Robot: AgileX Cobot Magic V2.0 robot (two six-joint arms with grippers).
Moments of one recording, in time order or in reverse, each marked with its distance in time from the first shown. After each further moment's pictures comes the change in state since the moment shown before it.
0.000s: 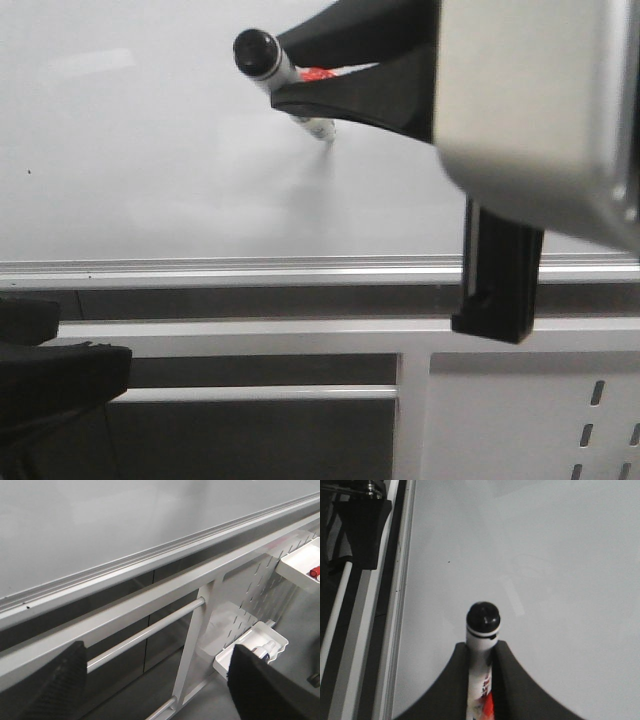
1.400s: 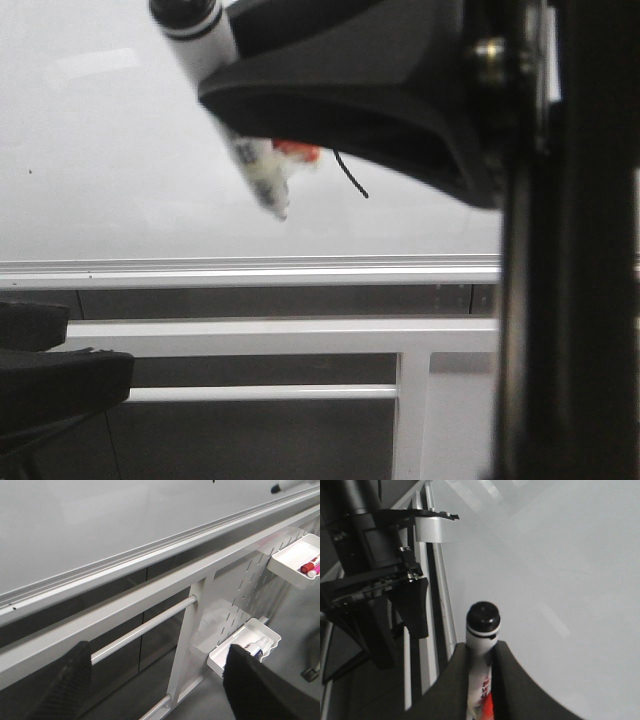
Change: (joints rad) left arm 0.000 0.000 0.000 0.029 0.000 0.000; right arm 0.316 -0.115 0.023 0.404 0.077 0.015
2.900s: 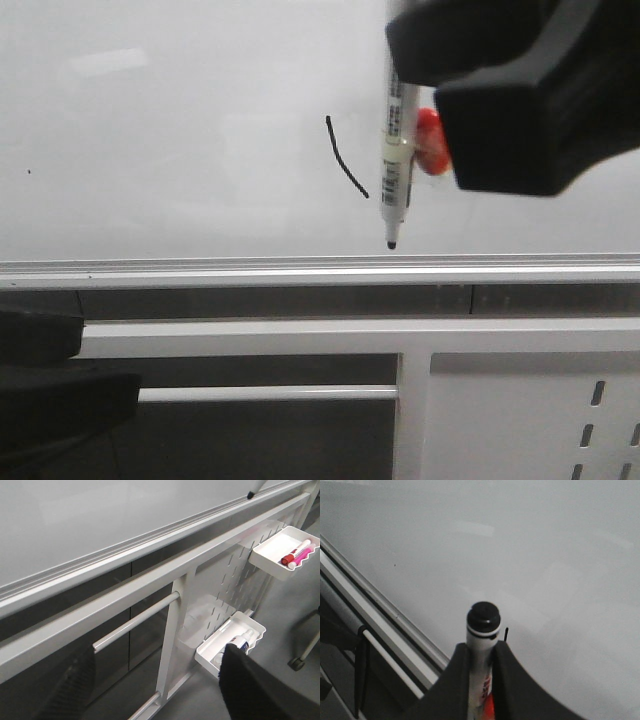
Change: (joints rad) left arm 0.000 0.000 0.000 0.065 0.000 0.000; right arm 0.086 -0.040 -0.014 0.774 -0.245 0.002
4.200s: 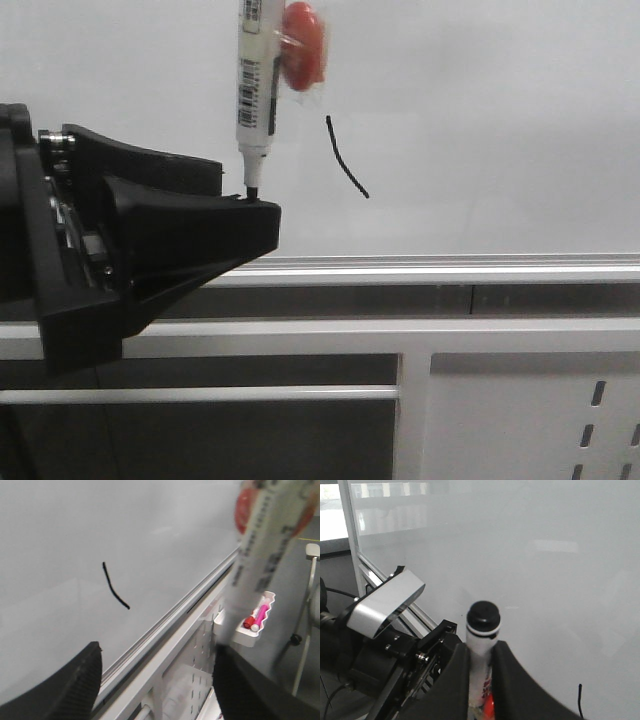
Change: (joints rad) left arm 0.000 0.001 -0.267 0.222 0.012 0.000; right arm -0.005 0.000 -0.178 0.012 0.219 0.068
